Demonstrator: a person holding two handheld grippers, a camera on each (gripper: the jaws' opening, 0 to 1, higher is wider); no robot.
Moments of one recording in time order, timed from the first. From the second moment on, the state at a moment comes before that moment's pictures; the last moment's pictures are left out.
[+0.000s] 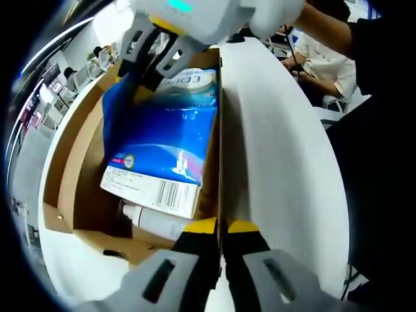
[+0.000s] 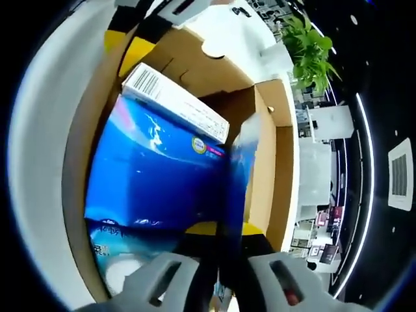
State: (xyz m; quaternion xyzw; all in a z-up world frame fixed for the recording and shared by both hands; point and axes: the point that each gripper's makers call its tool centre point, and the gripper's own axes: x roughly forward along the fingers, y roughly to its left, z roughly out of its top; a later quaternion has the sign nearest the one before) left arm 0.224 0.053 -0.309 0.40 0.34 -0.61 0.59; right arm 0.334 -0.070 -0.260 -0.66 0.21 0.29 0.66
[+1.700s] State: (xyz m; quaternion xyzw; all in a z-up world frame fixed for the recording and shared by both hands) left arm 0.228 0.053 -0.310 0.41 0.36 -0.60 0.59; right arm 0.264 -0.269 -0.182 -0.68 0.21 0.13 0.69
